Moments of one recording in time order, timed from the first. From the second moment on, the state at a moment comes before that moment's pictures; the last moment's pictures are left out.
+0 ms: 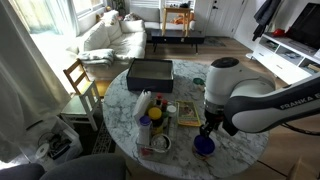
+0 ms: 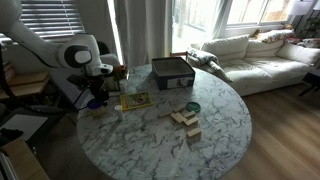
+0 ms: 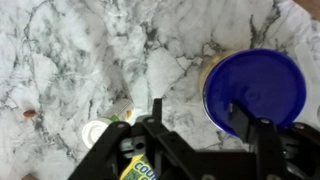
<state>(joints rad) 0.10 0.16 0.05 -2.36 -0.19 2.40 0.29</state>
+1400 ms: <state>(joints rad) 0.17 0.19 0.21 -2.08 0.02 2.41 -0.23</state>
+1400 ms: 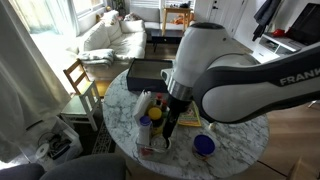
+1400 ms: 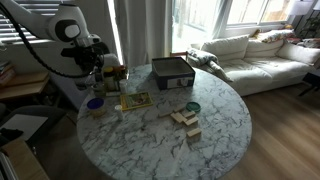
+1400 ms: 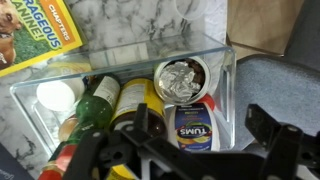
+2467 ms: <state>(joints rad) 0.15 0.31 0.21 -2.05 0.03 2.49 -0.29</state>
